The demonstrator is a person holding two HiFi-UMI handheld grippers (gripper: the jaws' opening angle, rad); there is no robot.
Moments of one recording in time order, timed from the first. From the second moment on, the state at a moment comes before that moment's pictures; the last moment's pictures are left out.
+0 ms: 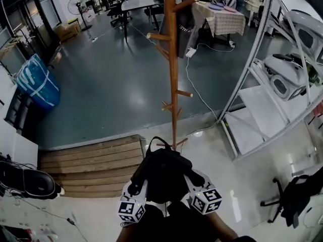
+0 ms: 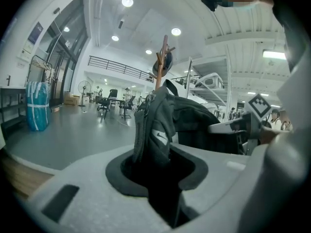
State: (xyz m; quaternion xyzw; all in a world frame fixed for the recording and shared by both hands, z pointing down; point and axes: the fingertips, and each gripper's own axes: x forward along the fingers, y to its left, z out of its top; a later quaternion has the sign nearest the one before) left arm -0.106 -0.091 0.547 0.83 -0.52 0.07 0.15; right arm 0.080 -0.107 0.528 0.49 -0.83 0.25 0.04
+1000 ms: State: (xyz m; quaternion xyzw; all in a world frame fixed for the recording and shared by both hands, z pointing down) left arm -0.107 -0.207 0.586 0.86 -0.49 0.07 0.15; right arm 0.080 -0.204 0.564 0.54 -0.80 0.25 0.03
